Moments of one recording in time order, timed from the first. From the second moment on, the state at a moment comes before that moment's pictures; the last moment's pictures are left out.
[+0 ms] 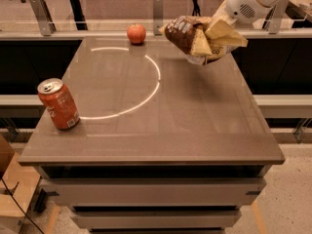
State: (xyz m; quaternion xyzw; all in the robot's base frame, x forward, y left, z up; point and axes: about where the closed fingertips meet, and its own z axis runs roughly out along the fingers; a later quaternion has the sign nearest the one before) arm 0.665 -0.156 0.997 -0.55 0.75 0.01 0.36
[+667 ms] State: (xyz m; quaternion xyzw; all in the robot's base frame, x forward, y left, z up) arm 0.714 -0.134 0.958 -0.51 0.76 0.04 0.40
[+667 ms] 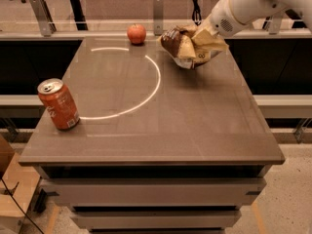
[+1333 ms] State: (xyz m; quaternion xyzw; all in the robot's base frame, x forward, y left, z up) arm 0.751 -0.113 0.923 -0.49 0.76 0.08 0.41
